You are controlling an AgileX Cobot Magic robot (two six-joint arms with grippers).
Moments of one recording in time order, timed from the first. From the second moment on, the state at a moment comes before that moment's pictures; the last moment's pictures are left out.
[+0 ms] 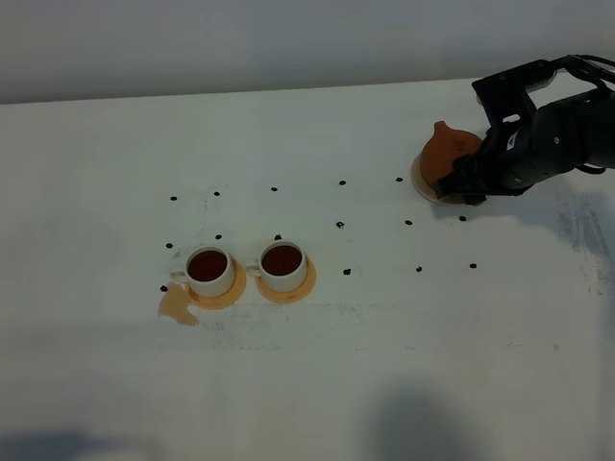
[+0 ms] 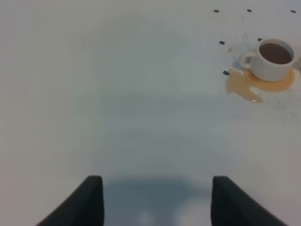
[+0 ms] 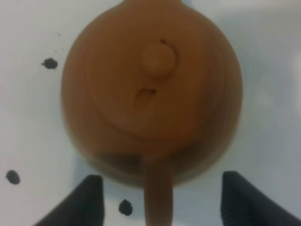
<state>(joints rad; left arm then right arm) 0.09 0.00 -0.45 -0.06 1.06 0.06 0.21 2.00 -1.24 -0.03 0.34 -0.01</state>
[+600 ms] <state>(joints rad) 0.09 0.00 -0.45 -0.06 1.06 0.06 0.21 1.71 -1.22 -0.04 0.51 -0.01</state>
